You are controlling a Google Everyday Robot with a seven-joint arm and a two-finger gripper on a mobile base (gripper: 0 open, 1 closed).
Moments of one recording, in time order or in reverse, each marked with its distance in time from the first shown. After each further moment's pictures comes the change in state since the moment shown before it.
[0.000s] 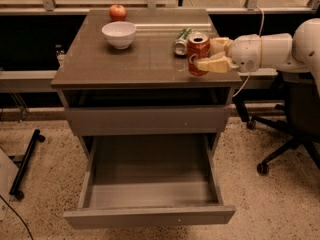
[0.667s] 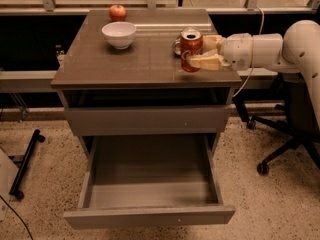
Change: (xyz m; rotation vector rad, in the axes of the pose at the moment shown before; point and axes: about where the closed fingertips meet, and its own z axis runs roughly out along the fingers) arm -0.008 -0.006 0.018 0.016 -0.044 -0.016
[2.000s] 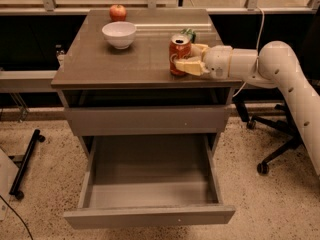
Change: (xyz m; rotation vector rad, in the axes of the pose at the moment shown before) arm 0.035 -0.022 0.049 0.137 -0.037 0.105
